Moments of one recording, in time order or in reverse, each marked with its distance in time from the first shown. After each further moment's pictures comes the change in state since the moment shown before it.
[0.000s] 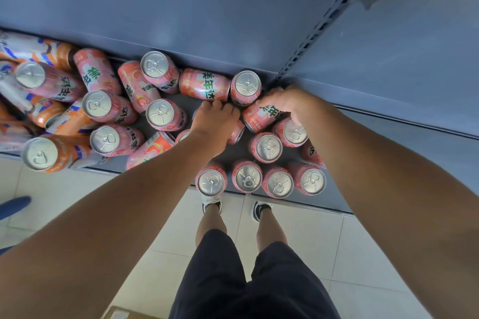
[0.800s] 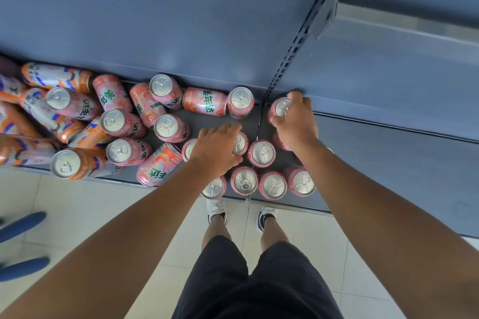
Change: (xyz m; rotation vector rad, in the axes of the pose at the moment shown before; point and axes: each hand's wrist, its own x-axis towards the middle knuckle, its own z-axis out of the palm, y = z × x) left_hand -0.044 0.019 -0.015 -0.450 0.078 -0.101; right_hand -0.048 0.043 -0.002 -0.139 0.477 -0.332
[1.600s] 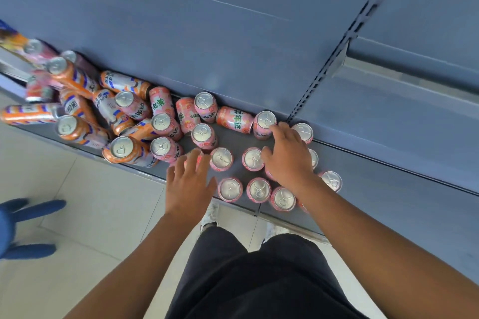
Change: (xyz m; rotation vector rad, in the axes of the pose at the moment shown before) left_hand -0.135 -0.026 0.004 -0.017 0.404 -0.367; right_hand -0.081 -0.049 -0.017 -0.281 -0.096 -0.459
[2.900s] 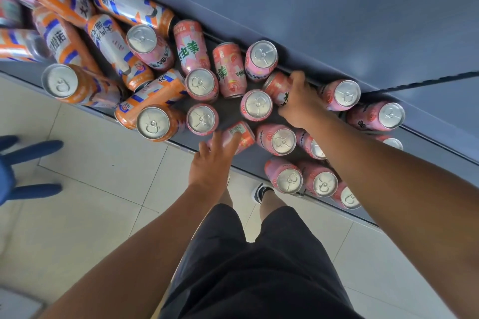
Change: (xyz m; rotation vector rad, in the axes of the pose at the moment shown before) left_hand 0.036 -0.102 0.086 0.085 -0.424 0.085; right_hand 0.139 -0.068 0.115 -0.083 -0.309 0.158
